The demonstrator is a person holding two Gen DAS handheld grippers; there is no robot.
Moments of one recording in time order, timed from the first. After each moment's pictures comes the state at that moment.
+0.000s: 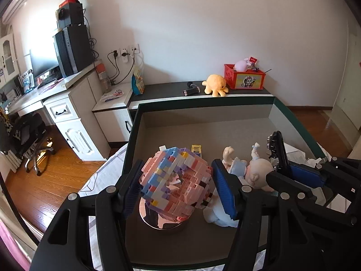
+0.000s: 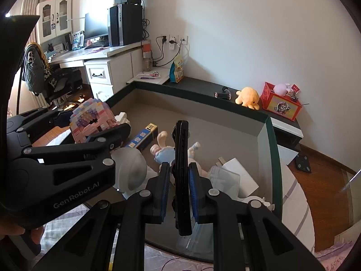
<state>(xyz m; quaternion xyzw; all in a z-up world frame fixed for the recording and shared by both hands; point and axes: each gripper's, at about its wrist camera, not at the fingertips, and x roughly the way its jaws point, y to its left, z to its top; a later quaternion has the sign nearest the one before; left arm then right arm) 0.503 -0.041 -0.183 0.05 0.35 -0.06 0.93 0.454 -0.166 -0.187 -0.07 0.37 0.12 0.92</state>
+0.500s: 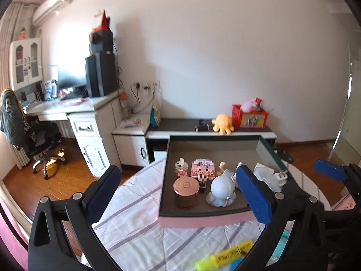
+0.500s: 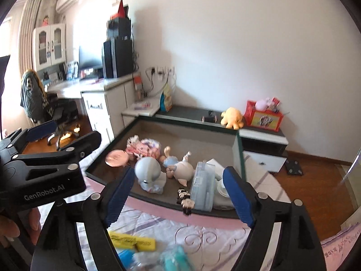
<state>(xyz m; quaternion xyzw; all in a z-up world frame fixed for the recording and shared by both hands) 0.365 0.001 -0.101 0.02 0.23 -0.02 0.97 0.348 -0.176 -0.123 -0.03 0.27 0.08 0.96</state>
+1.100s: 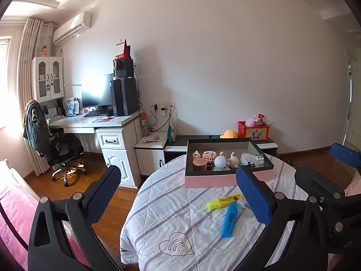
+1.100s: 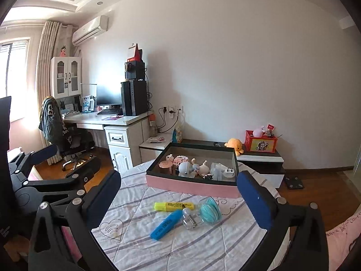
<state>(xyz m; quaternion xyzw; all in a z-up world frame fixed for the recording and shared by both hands) 0.160 0.031 -0.060 0.03 0.16 0.02 0.99 0.152 -0.155 -0.061 -0.01 0.16 0.10 0.98</state>
